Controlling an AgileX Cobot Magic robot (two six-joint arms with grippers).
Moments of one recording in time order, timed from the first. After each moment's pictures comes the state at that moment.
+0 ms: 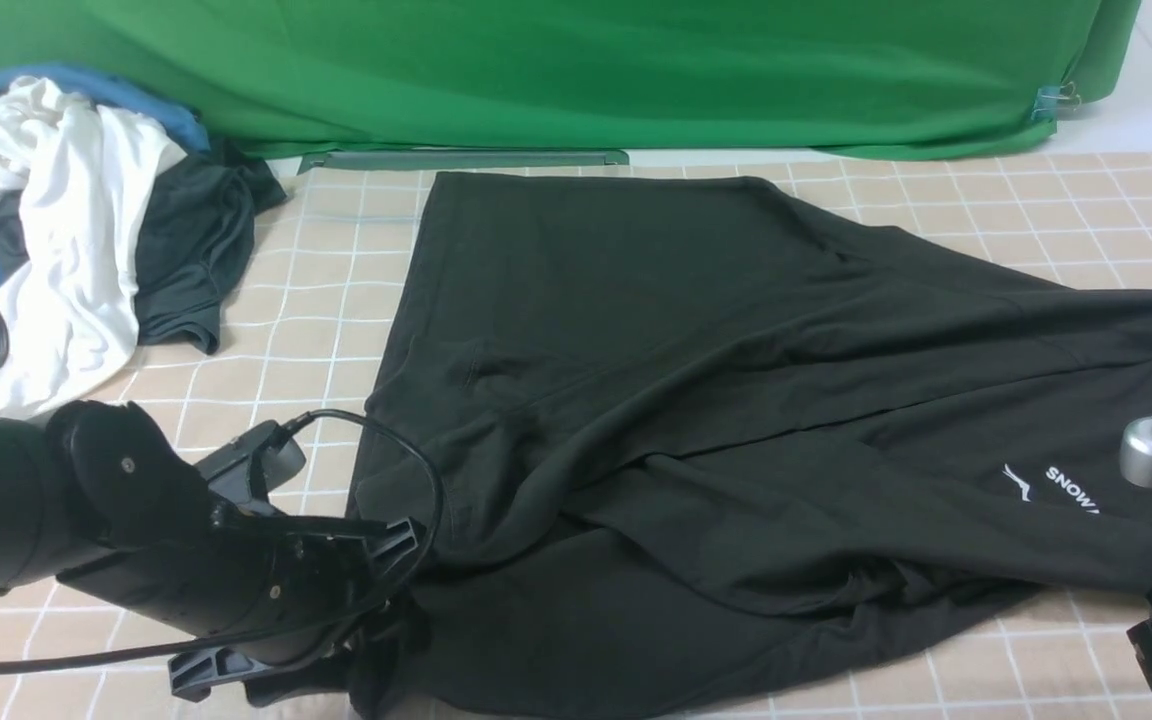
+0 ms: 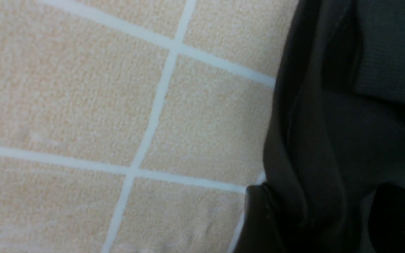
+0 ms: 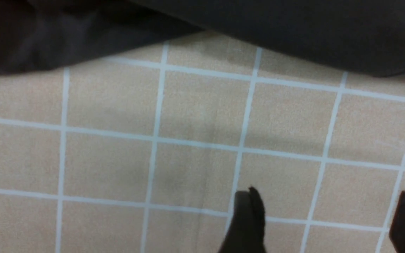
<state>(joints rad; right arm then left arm) 0.16 1.20 -0.62 -0.09 0.88 0.16 -0.31 1.51 -0.62 -0.59 0.48 -0.15</state>
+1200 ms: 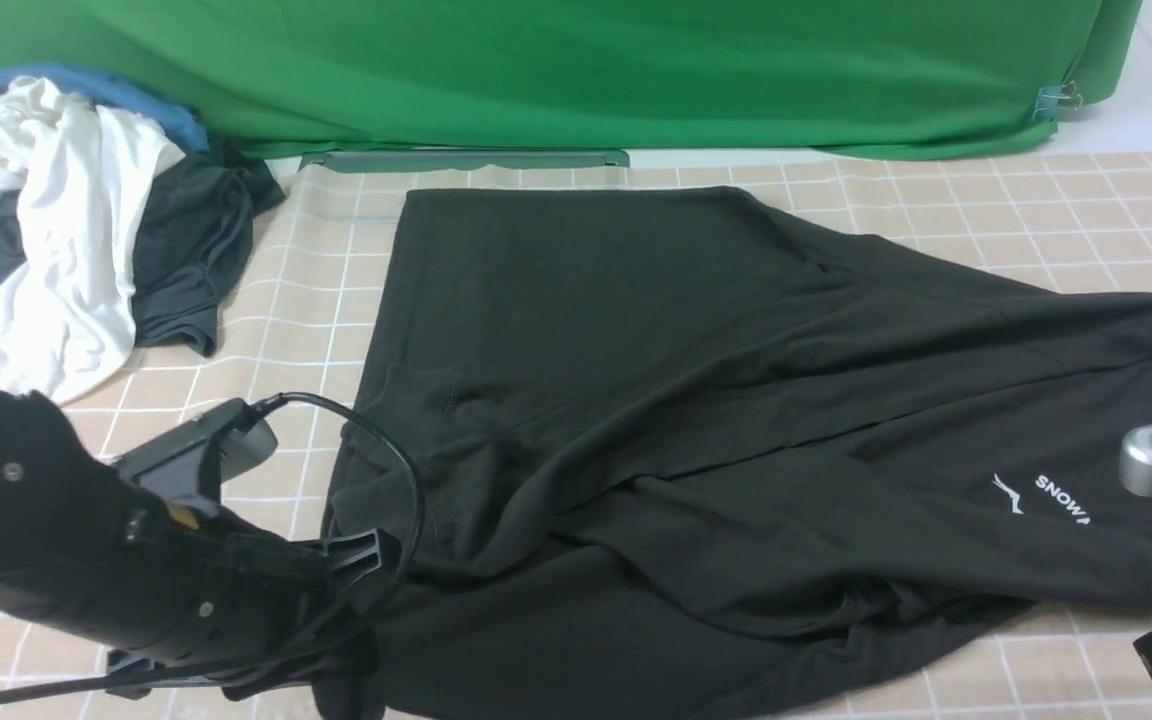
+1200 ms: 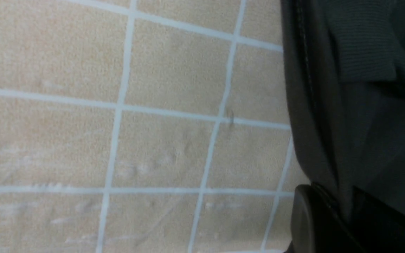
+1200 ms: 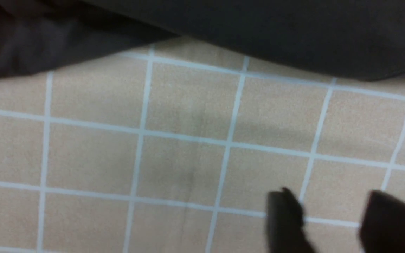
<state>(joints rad) 0.16 1.20 -0.62 -0.10 0.90 0.14 -0.31 1.27 -0.62 -0.45 0.68 -0.18</state>
